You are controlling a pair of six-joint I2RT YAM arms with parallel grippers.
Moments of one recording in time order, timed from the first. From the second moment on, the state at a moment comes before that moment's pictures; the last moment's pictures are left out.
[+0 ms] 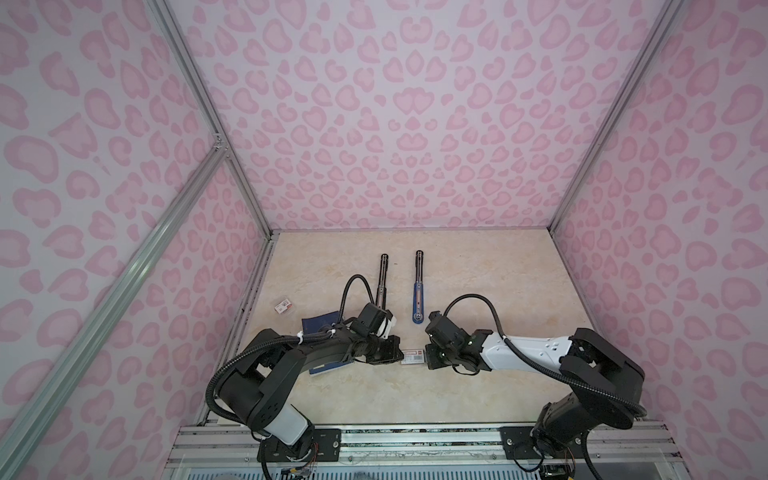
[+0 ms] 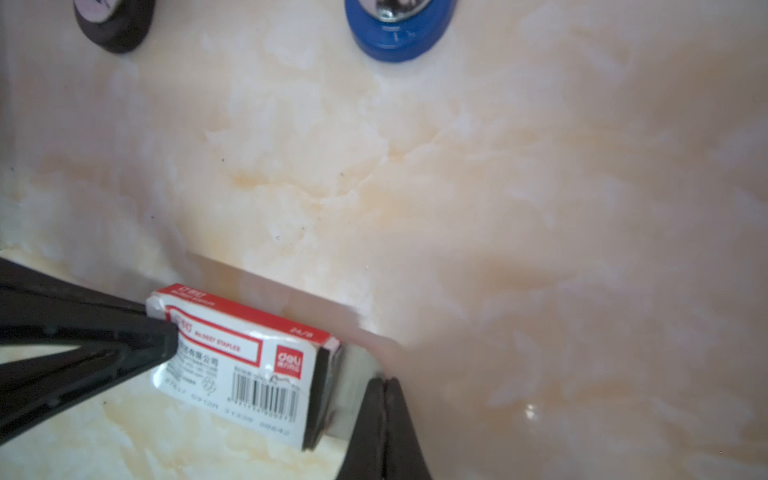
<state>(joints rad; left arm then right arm) -0.64 1.57 0.66 -0.16 0.46 -0.64 0.88 1.58 0.75 -0.28 0.08 0.66</state>
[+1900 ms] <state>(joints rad) -0.64 1.46 0.70 -0.28 0.39 -0.56 0.79 1.57 0.69 -0.15 -0.14 0.63</state>
